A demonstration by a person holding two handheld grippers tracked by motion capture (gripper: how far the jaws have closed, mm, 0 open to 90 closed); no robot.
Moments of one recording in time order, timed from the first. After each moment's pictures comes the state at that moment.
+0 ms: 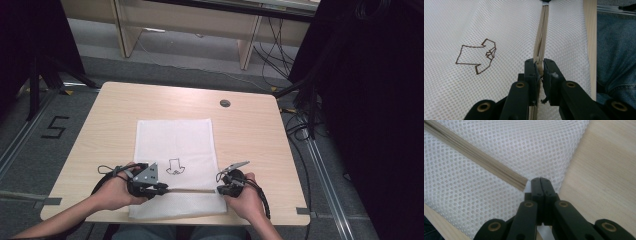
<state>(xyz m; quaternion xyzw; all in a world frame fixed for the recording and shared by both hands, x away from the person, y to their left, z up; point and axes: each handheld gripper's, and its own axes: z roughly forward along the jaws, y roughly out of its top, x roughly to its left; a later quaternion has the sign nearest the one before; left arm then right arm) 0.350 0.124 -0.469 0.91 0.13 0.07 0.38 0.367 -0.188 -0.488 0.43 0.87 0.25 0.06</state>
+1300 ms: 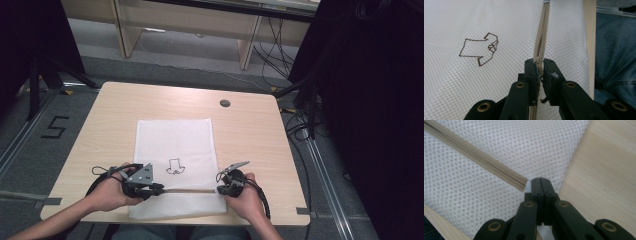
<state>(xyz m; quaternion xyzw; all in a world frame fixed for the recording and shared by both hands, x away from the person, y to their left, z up) 0.347 0.137 -0.469 0.91 0.14 0.07 0.39 0.367 -0.188 -0.488 0.43 0.86 0.25 0.05</state>
